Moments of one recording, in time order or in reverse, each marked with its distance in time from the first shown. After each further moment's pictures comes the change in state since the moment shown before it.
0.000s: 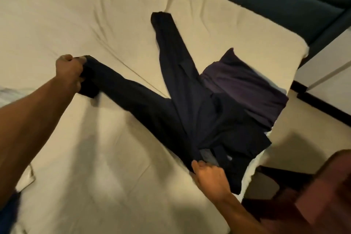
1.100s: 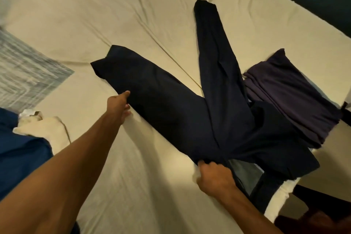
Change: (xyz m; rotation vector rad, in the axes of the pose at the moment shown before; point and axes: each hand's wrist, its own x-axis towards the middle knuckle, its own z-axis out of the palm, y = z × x) left_hand -0.007 -0.155 -0.048 -0.081 0.005 -0.485; right_hand 0.041 -0.101 -0.039 -0.050 -0.586 -0.001
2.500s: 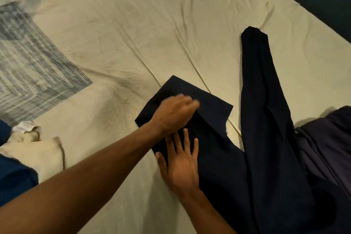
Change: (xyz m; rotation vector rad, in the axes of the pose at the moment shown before) left_hand 0.049 0.050 0.071 1.072 -0.152 1.702; right_hand 0.199 -0.132 -0.054 0.110 0.596 -0.341
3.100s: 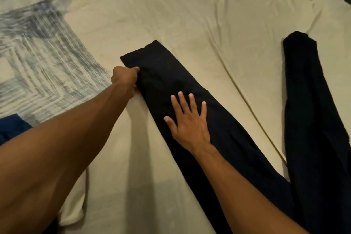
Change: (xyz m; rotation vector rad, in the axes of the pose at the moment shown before) left_hand -0.039 -0.236 -0.030 -0.855 0.542 -1.652; right_hand 0.158 -0.030 -0.006 -0.109 -0.012 -0.164
